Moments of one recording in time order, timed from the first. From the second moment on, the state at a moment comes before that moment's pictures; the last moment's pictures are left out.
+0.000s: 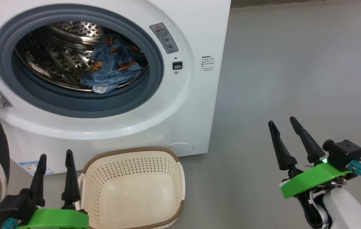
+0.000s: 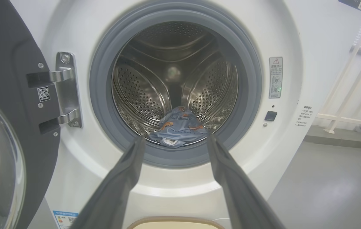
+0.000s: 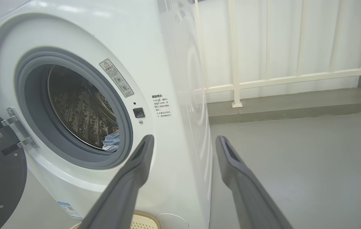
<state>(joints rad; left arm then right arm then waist) -0.12 0.09 0.01 0.22 -0.33 -0.08 -0.25 -0.25 -0.20 0.25 0.30 0.50 0.12 -0.25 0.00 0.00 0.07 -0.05</state>
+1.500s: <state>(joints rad) -0.12 0.10 0.00 0.23 -0.35 -0.08 -0.25 -0.25 -0.20 0.25 0.30 0.49 0.12 -0.25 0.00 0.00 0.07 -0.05</state>
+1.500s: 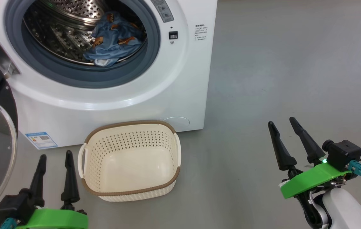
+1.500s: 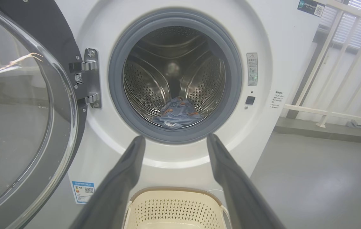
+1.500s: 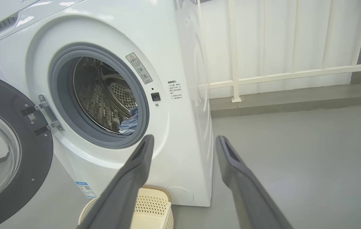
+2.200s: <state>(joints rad) -0.12 0.11 -0.02 0.24 -0.36 -0.07 -0.25 -0.25 -0.21 0.25 0.32 0.48 0.12 -0.25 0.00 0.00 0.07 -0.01</state>
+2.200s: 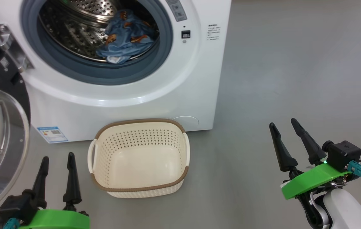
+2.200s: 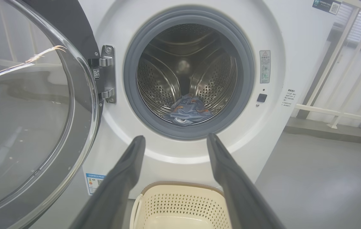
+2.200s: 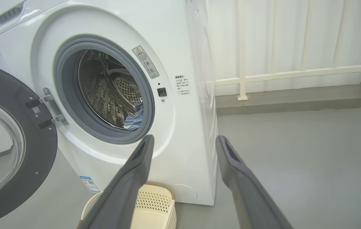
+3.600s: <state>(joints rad) -0.05 0.12 -0.03 0.24 -0.36 0.03 -0.23 -0.22 -0.19 0.29 0.35 0.48 0.12 -0.25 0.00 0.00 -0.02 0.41</state>
